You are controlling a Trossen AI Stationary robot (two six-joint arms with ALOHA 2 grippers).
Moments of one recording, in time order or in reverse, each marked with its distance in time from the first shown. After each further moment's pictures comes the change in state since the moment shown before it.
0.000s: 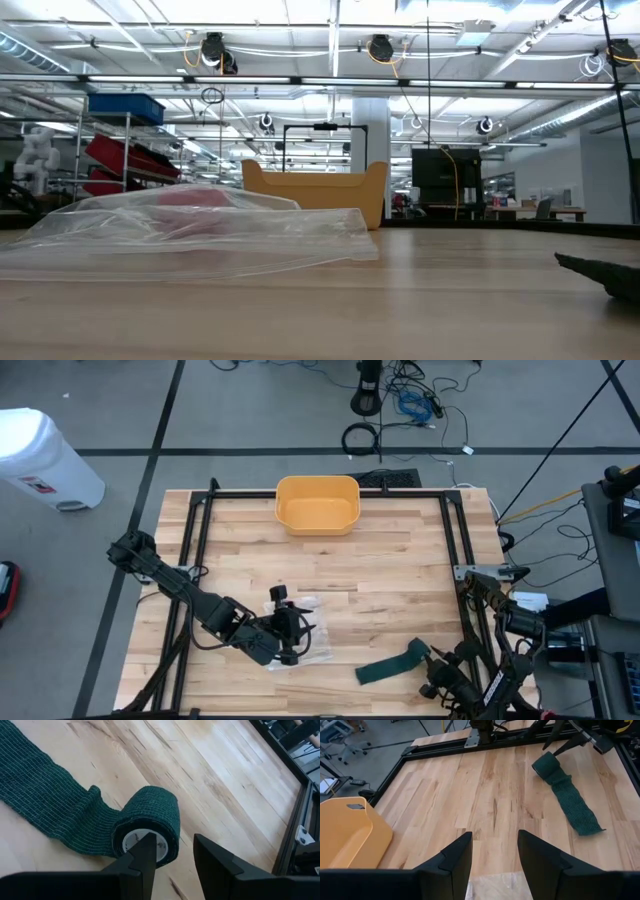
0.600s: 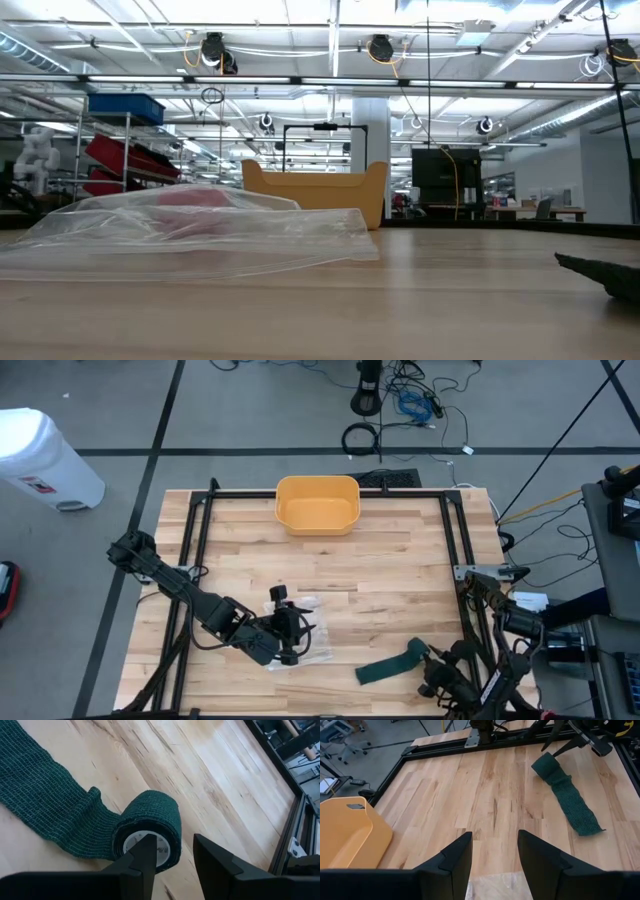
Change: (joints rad) left arm 0.000 0.000 0.000 0.000 0.000 -0.001; right arm -0.023 0.000 0.000 -0.001 0.011 -0.090
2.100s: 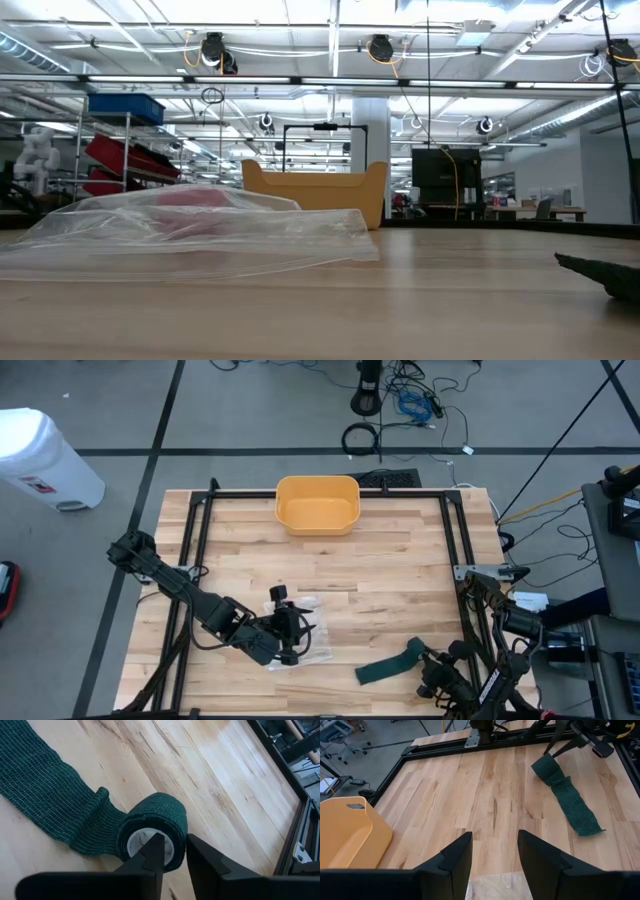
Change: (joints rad) left arm 0.000 0.000 0.000 0.000 0.000 -0.002; right arm -0.008 0.000 0.000 0.022 0.016 -0.032
